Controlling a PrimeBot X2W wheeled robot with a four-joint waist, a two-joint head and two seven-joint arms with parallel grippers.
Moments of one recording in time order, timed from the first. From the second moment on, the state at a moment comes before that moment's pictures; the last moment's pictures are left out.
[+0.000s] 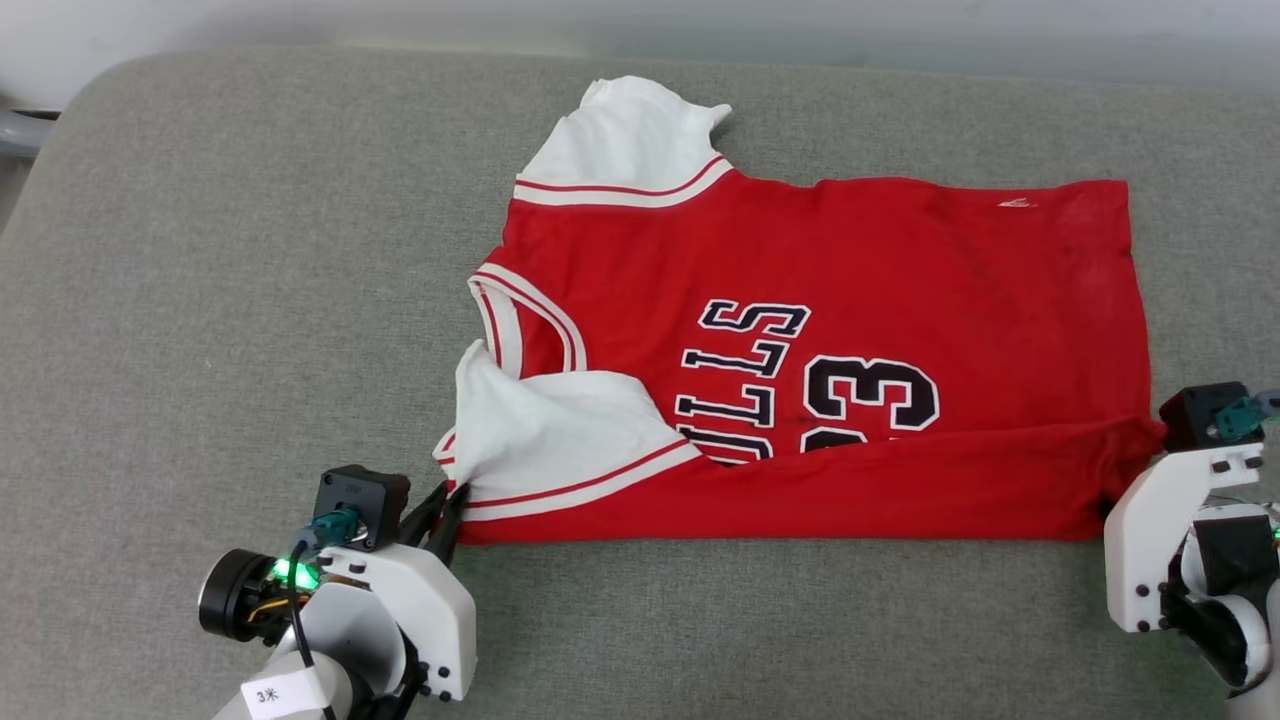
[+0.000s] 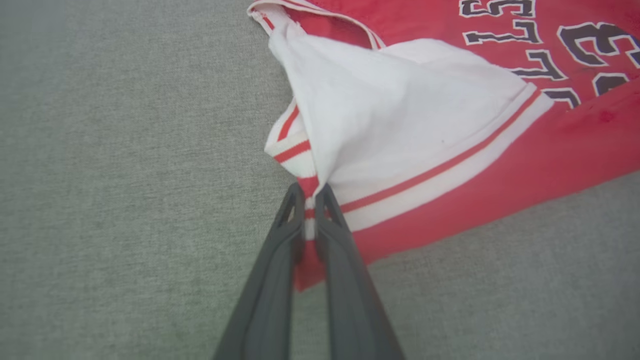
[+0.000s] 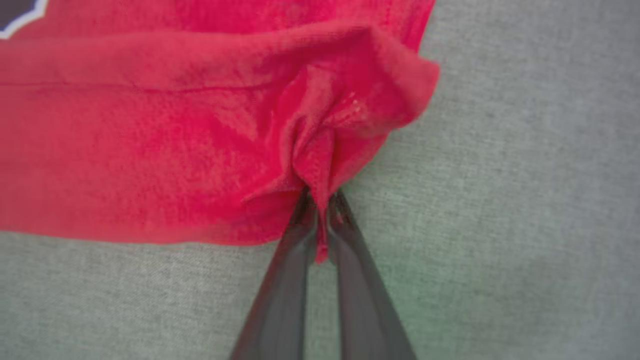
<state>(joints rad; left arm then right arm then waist) -0.25 0.52 -0.60 0.03 -0.59 0.26 0.16 -0.23 -0.26 -0.06 0.20 0.15 0.13 0.82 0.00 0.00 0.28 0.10</state>
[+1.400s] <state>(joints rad) 0.00 0.59 -0.68 0.07 -0.72 0.21 0.27 0.14 -0.31 -0.09 0.08 0.32 0.13 0.82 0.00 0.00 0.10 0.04</state>
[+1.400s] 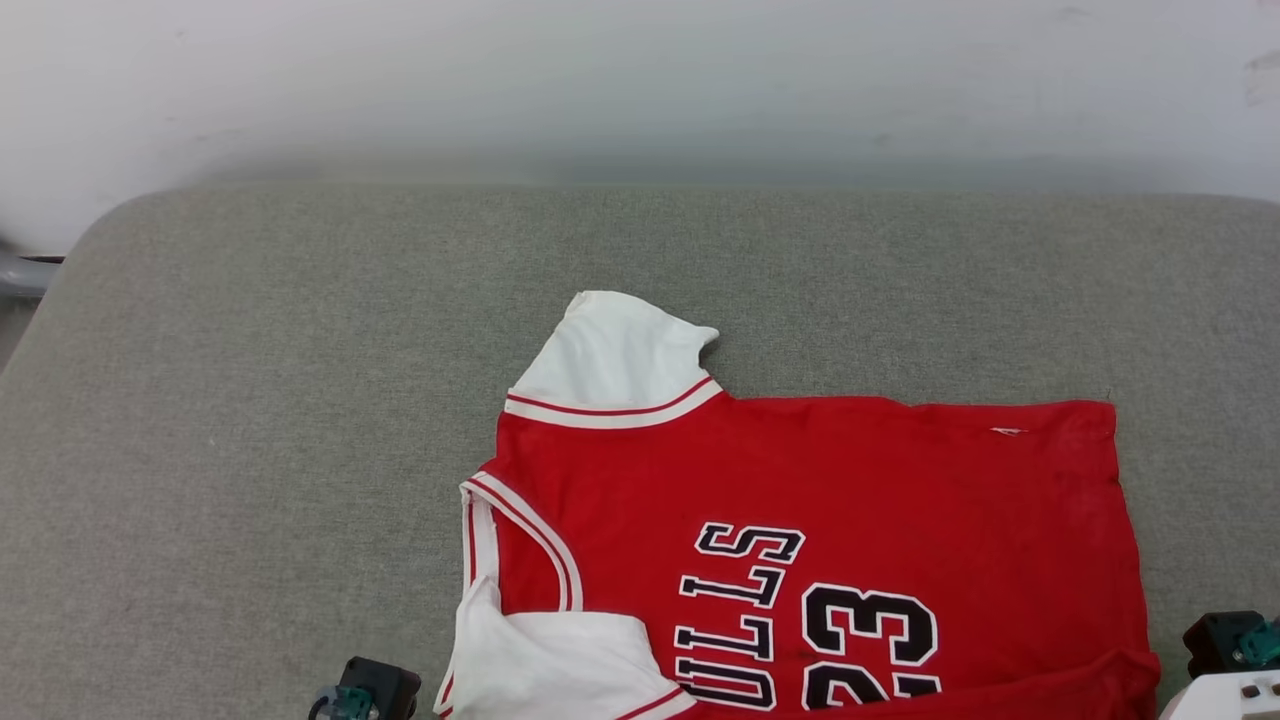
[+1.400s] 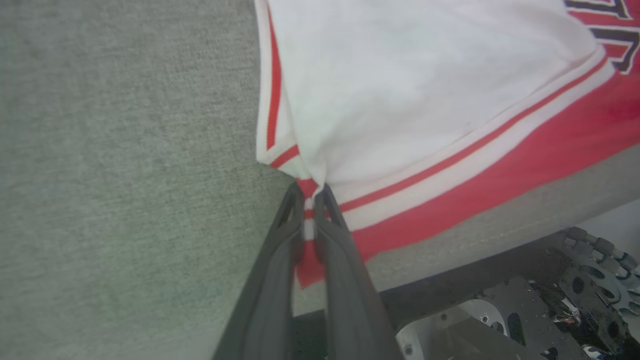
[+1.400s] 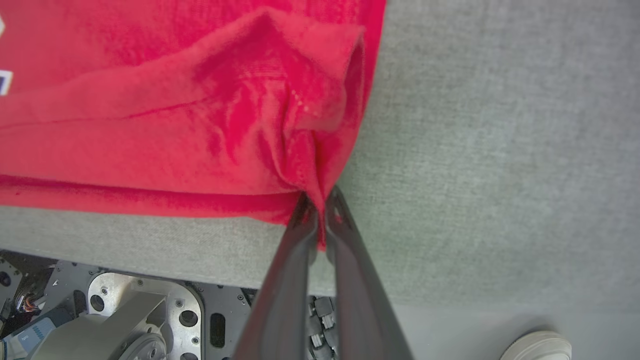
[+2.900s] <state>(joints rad) -0.83 0.67 -0.55 0.13 -0.81 0.01 0.63 -0.11 -0.29 -0.03 -0.31 0.31 0.13 0.76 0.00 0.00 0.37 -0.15</state>
